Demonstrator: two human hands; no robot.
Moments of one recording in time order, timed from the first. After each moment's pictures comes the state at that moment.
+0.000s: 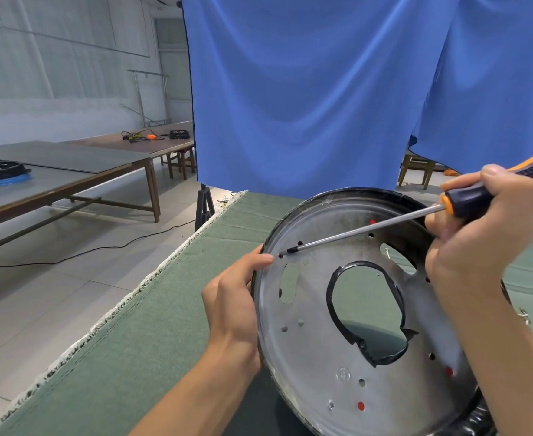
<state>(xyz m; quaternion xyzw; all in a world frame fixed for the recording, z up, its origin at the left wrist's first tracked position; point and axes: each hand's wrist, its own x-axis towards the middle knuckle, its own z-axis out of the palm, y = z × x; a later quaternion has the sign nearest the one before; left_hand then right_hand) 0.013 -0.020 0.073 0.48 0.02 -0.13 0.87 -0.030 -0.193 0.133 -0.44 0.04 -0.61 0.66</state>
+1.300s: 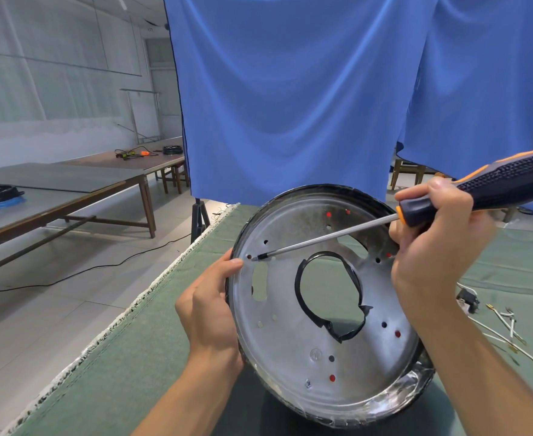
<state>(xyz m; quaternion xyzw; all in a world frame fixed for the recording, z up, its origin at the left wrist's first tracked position) 0.023 -0.024 0.074 0.45 0.05 0.00 0.89 -0.029 -0.177 0.132 -0.45 0.00 -0.61 0.65</state>
